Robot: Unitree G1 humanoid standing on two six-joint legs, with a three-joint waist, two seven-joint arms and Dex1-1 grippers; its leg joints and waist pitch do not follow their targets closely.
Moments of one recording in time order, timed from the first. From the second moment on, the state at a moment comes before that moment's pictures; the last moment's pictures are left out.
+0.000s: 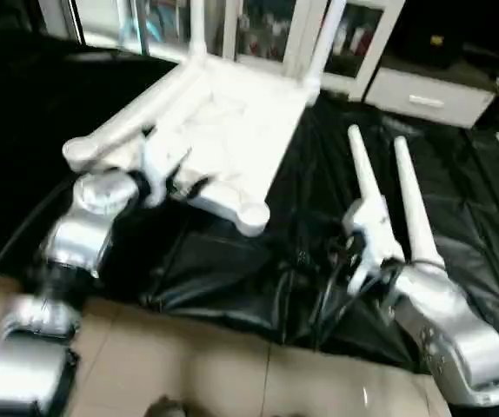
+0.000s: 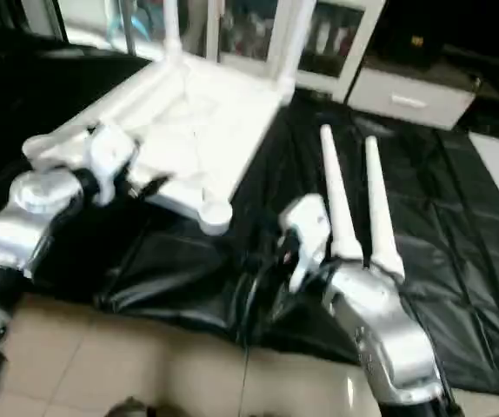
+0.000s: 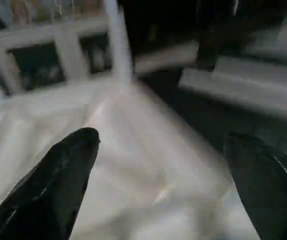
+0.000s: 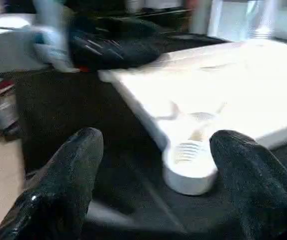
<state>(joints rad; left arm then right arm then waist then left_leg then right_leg) -0.63 0.38 -0.04 0.28 -0.22 0.23 -0.58 -0.15 -0.27 0.07 -0.28 0.40 0.44 0.57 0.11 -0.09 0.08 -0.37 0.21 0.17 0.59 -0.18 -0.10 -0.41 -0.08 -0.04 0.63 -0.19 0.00</state>
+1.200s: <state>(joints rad) -0.27 0.15 -0.03 -0.05 -0.06 0.20 -0.19 -0.22 -0.13 0.04 -0.15 0.24 0.51 0.25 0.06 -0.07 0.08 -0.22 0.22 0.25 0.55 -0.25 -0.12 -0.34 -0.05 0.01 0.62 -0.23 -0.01</state>
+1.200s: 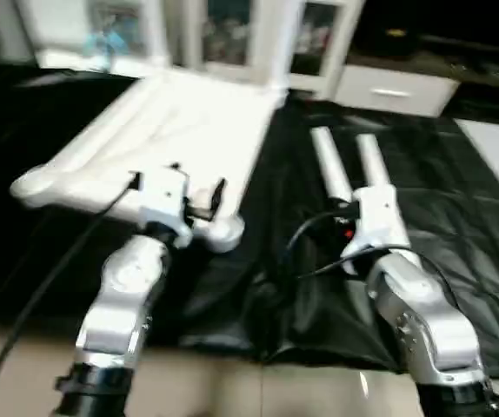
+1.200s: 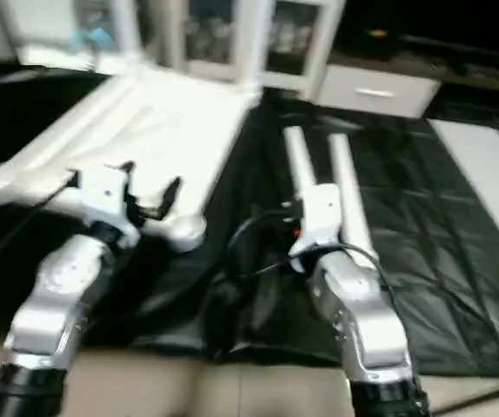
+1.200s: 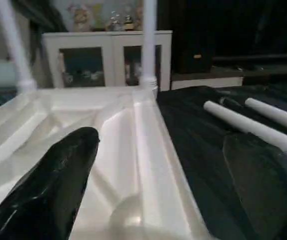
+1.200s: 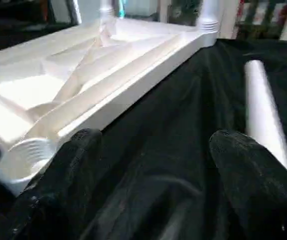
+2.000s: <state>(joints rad) -0.23 0.24 -0.09 -0.07 -0.09 0.26 -0.36 -0.36 -0.22 -0.01 -0.05 0.25 0.74 0.25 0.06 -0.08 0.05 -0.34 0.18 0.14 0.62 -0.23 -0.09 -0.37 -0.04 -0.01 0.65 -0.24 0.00</state>
